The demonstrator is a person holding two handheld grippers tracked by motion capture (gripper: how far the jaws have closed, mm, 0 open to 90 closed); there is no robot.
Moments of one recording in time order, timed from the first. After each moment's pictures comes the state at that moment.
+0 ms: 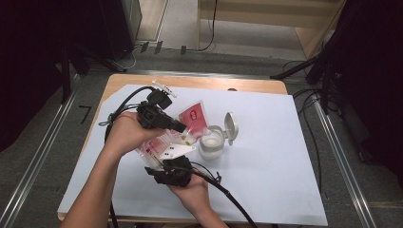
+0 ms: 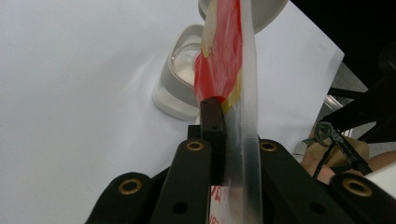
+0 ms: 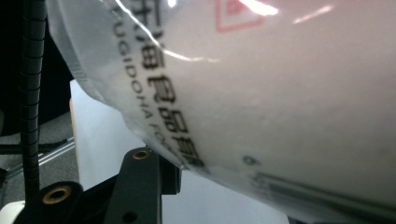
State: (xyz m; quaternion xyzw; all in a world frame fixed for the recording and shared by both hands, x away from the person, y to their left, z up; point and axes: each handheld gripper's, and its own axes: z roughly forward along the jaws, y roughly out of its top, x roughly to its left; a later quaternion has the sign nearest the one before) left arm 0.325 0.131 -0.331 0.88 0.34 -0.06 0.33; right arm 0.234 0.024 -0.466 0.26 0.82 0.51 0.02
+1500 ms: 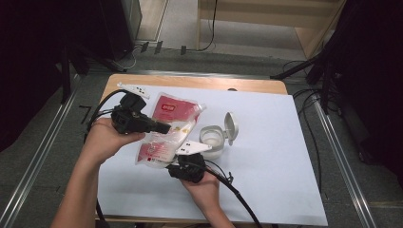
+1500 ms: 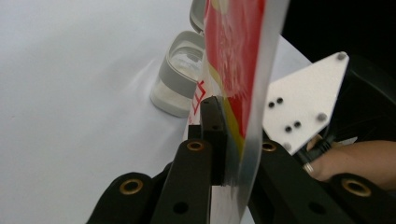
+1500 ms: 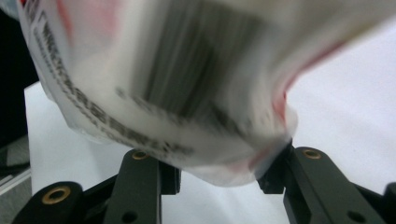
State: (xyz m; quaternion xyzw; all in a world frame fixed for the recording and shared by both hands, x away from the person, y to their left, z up) left arm 0.302 0.185 -0.319 0.86 0.33 -0.06 0.39; right arm 0.247 -0.010 -0.475 0.32 0.80 0.51 0.05
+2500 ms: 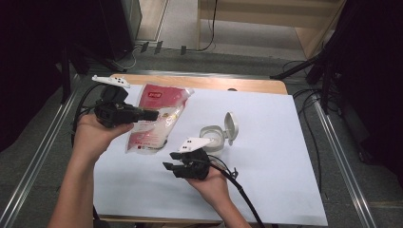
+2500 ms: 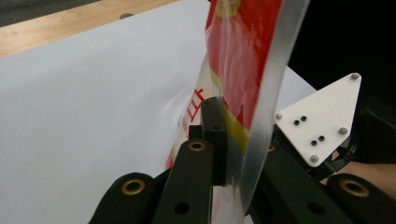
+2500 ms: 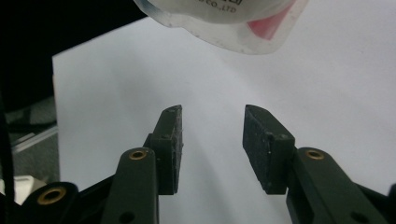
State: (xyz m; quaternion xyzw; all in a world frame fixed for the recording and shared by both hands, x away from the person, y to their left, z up) left arm 0.300 0.210 -0.303 0.82 0.37 0.00 0.44; right arm 0.253 -0.021 -0.459 0.25 0.84 0.48 0.02
